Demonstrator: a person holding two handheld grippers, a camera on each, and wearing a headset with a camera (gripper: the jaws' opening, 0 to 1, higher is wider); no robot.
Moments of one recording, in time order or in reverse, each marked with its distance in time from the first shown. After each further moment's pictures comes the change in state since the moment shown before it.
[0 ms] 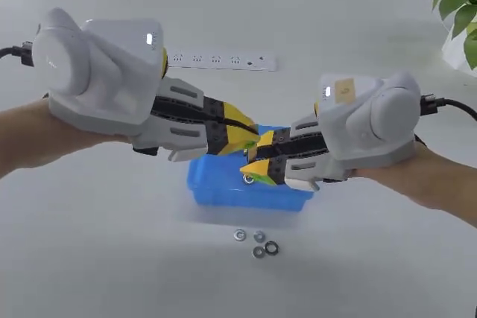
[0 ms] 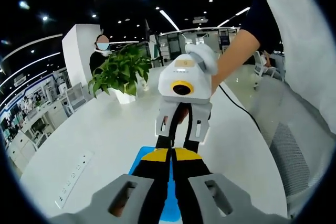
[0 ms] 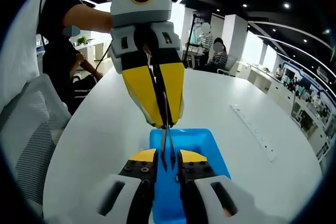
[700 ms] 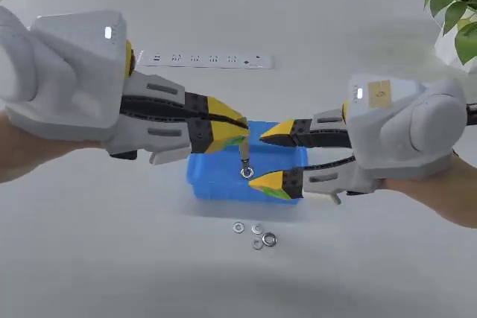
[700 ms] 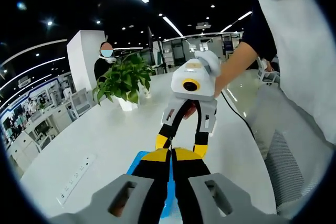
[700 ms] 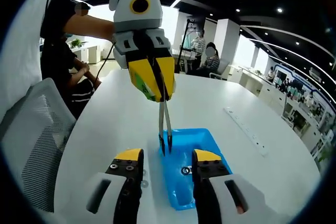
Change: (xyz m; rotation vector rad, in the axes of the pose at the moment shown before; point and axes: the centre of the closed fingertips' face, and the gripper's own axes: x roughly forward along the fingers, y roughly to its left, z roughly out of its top) left arm -0.026 -0.026 0.017 -0.001 -0.053 0.041; right arm -0.037 0.027 0.005 0.013 -0.029 -0.075
